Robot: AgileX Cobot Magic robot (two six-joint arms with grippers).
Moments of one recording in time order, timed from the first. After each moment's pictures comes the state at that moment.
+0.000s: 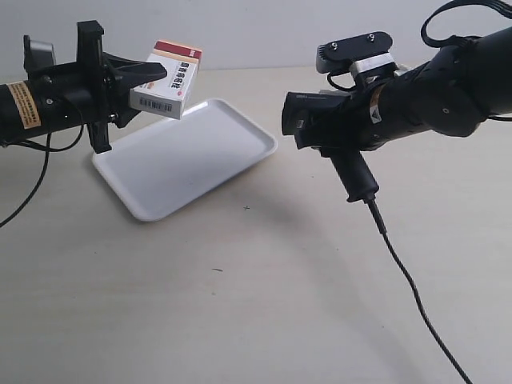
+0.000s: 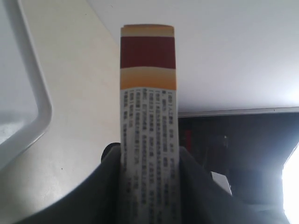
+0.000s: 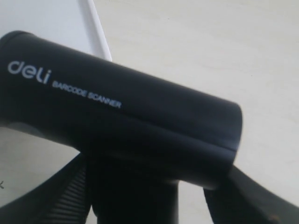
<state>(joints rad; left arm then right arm) -0.12 1.90 -0.87 1.03 -1.02 -1.97 0.57 1.80 -0.96 -0.47 0.12 0.55</state>
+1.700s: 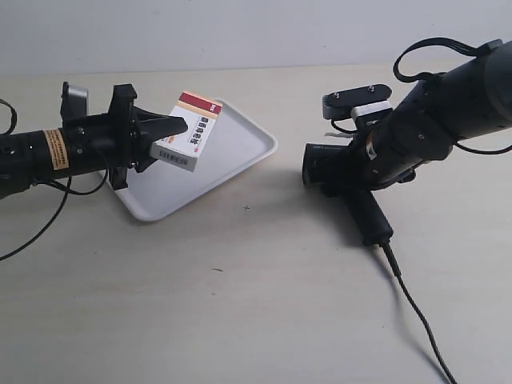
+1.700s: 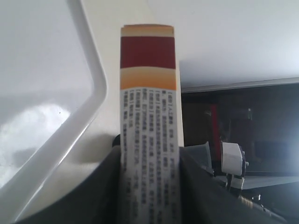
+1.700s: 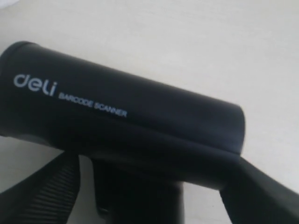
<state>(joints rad) -0.14 2.09 -0.87 1.05 -1.09 -1.77 0.56 1.94 -0.97 -0.45 0.24 0.63</state>
